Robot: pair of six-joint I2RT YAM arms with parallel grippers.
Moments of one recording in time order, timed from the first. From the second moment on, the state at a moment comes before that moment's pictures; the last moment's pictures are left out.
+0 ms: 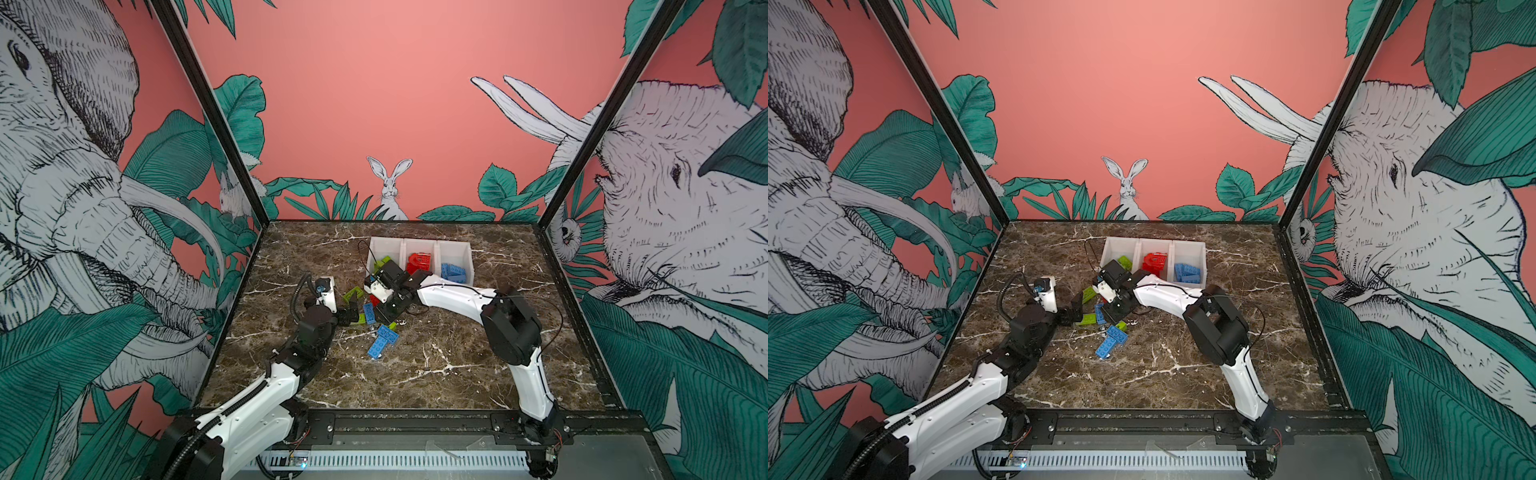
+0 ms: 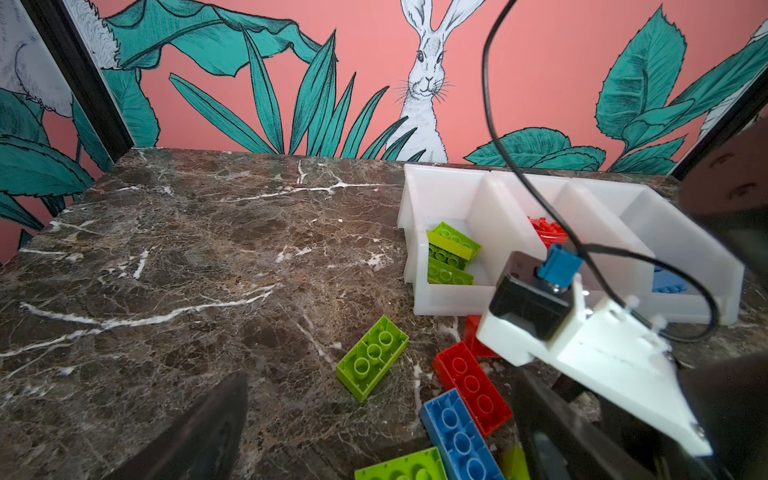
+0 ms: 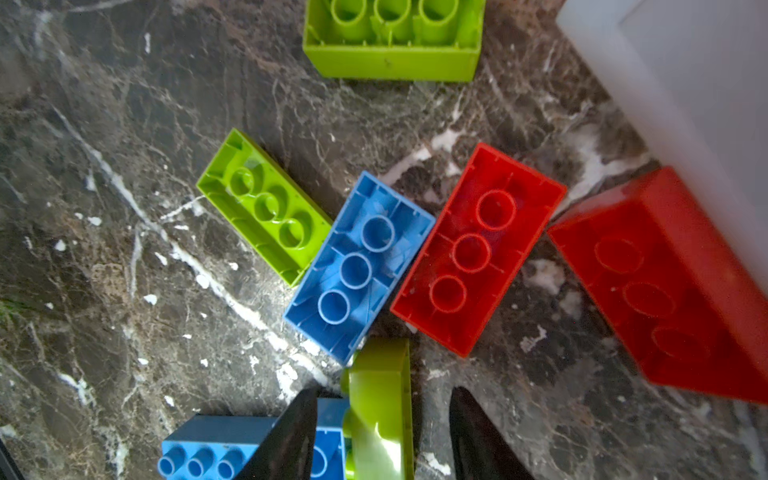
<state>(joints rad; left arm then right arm) -0.53 0.90 0.31 0.32 -0.32 -0.22 0.86 2.12 1.62 -0.66 -0.20 0.02</state>
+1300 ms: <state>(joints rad) -0.53 0.90 0.31 0.32 -0.31 -0.22 0.80 1.94 1.65 -0.51 -0.07 0.11</state>
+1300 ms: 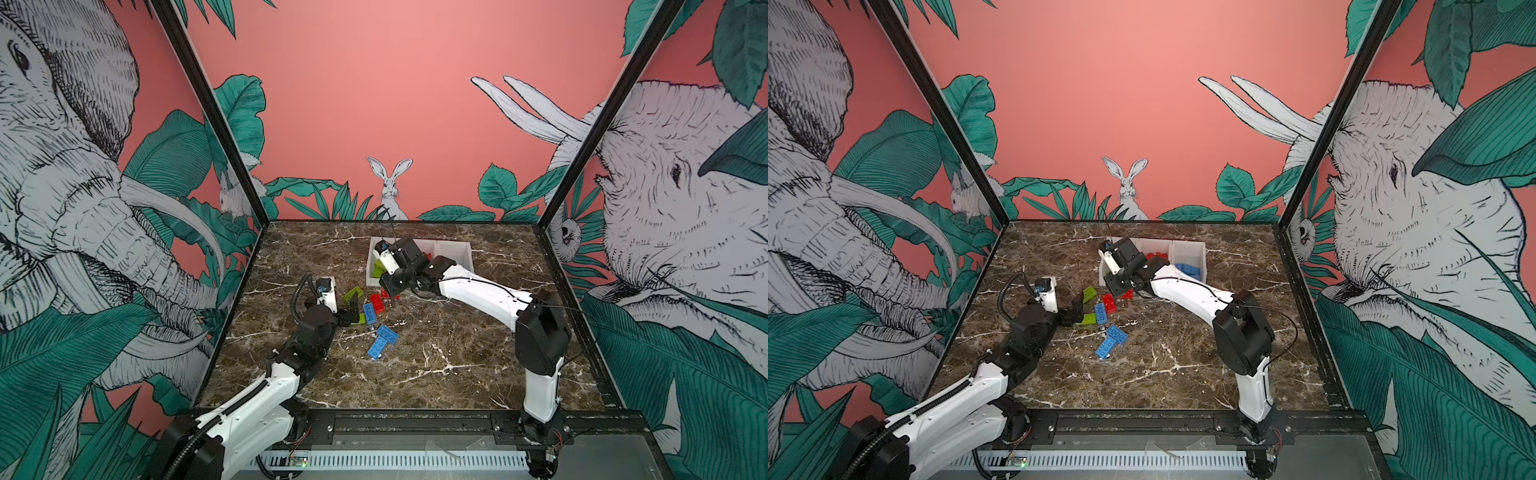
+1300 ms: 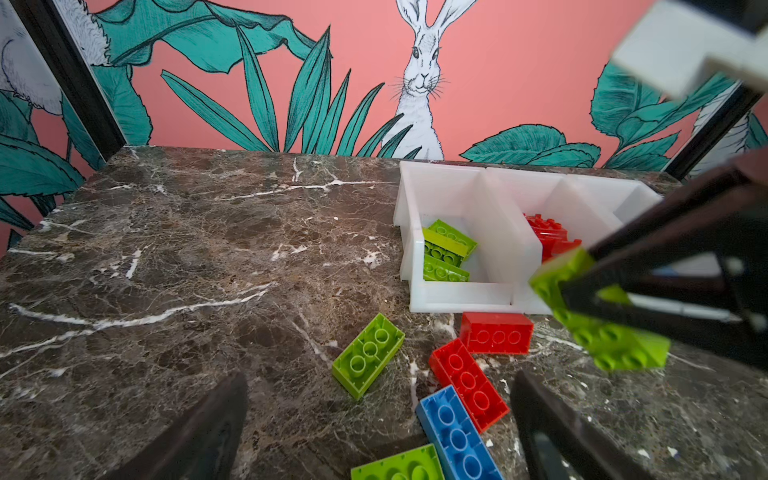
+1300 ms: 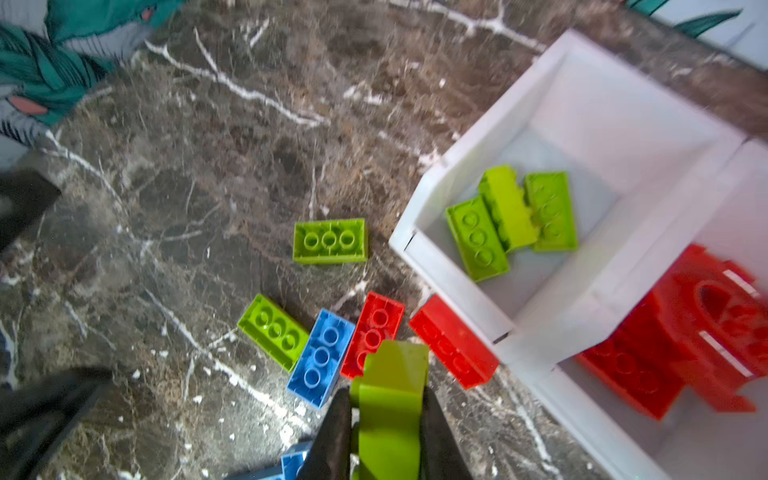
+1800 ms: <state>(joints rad) -0.53 0.91 0.31 0.32 -0.27 -0.22 0.68 2.26 1.99 -0.51 -0.01 0.19</state>
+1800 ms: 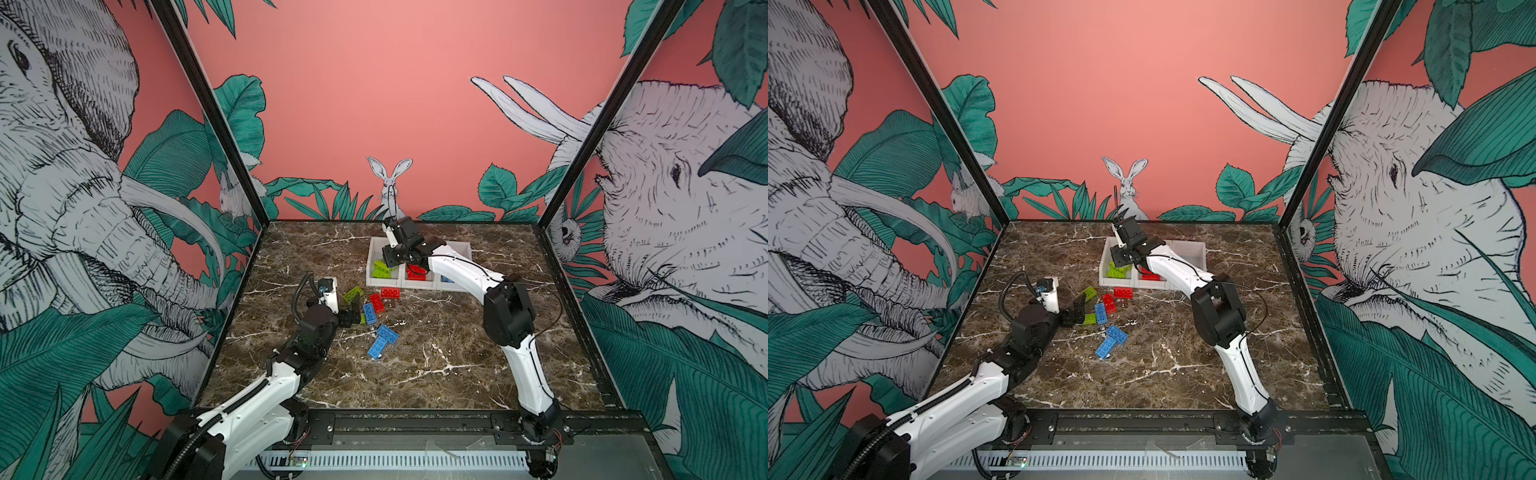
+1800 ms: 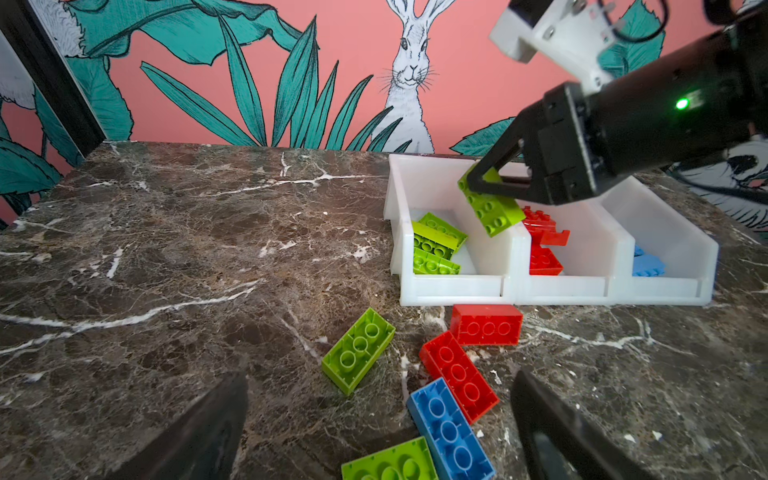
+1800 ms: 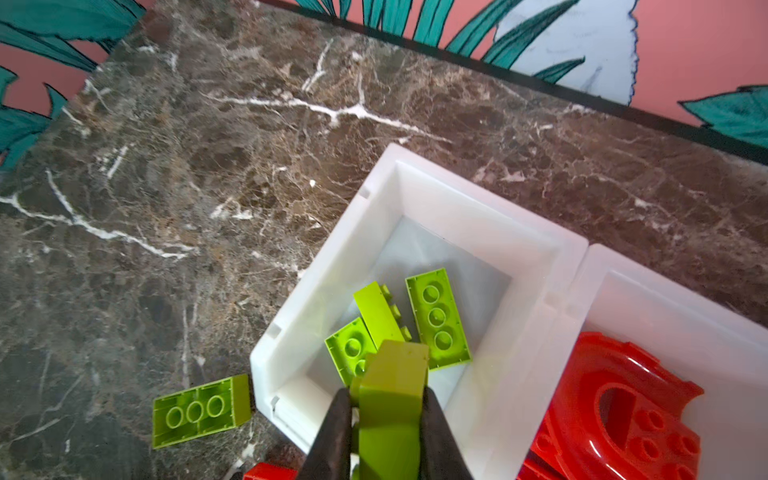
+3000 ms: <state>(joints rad) -0.60 1.20 0.67 -0.02 0.01 -0.18 0.62 1.34 0.92 -0.01 0.11 0.33</state>
